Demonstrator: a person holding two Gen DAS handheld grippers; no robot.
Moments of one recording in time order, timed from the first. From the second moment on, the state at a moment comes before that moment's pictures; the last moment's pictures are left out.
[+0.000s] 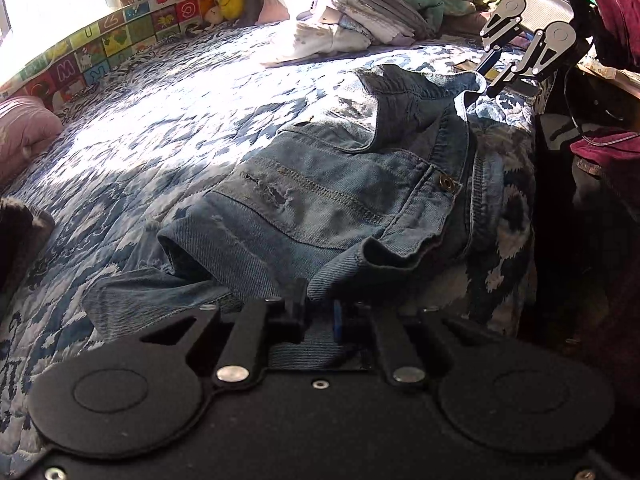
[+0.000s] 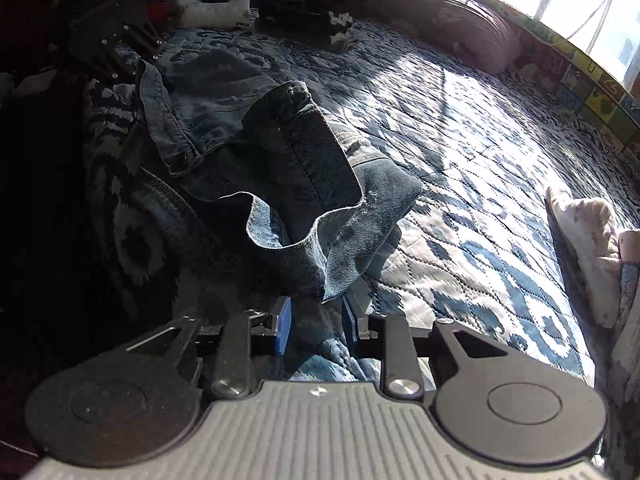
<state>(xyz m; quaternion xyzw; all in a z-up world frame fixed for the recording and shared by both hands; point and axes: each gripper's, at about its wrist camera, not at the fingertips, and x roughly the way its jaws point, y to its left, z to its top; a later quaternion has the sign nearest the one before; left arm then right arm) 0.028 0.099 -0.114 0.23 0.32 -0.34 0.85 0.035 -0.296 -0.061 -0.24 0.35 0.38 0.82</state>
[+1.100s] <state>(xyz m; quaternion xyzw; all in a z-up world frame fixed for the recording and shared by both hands) -0.006 0.074 -0.130 0.33 0.28 -0.29 0.86 0.018 -0.253 -0.050 -0.37 0.29 0.36 0.81</state>
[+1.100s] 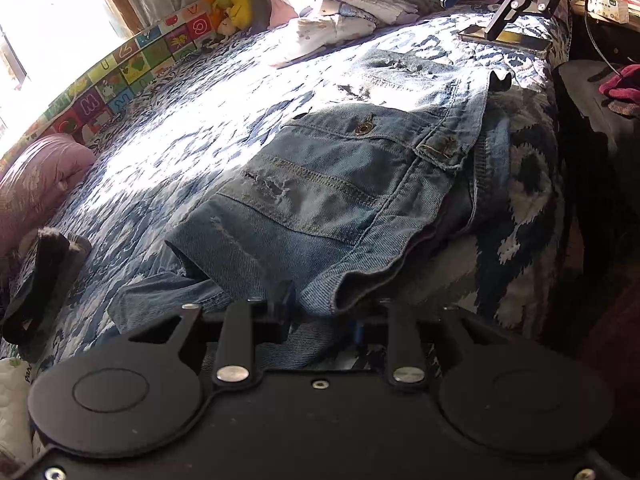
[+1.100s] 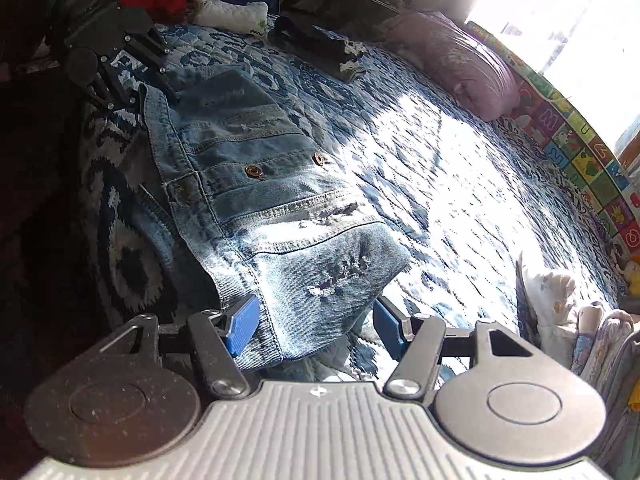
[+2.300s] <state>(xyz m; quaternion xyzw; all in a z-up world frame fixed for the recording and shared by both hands) 0.038 0.064 -0.053 0.40 0.23 -0.33 0.82 0.072 -0.221 -0.031 -0.44 0.13 0.30 0.84</state>
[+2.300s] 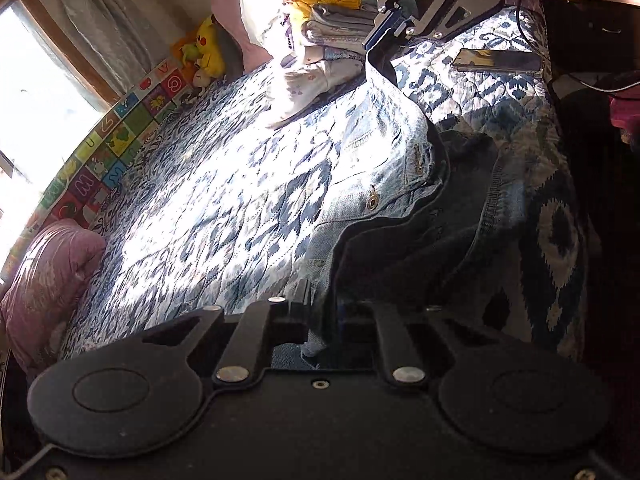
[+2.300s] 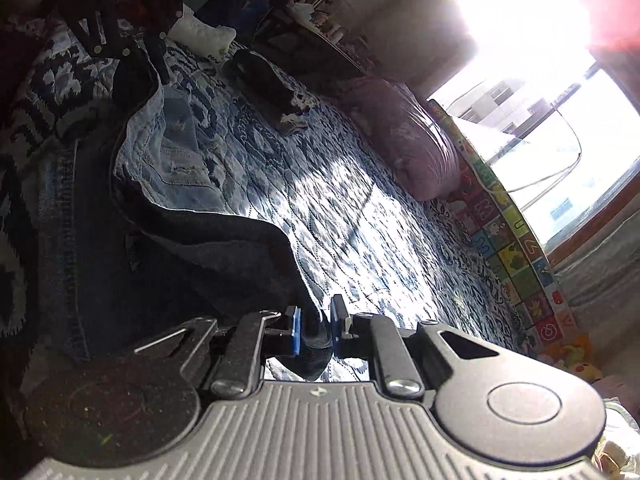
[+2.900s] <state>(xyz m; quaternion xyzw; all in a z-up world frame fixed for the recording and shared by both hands) 0.097 0.063 -0.047 0.44 0.16 -0.24 0.85 0.125 -0.220 -0.015 -0.42 0.10 0.26 0.86</state>
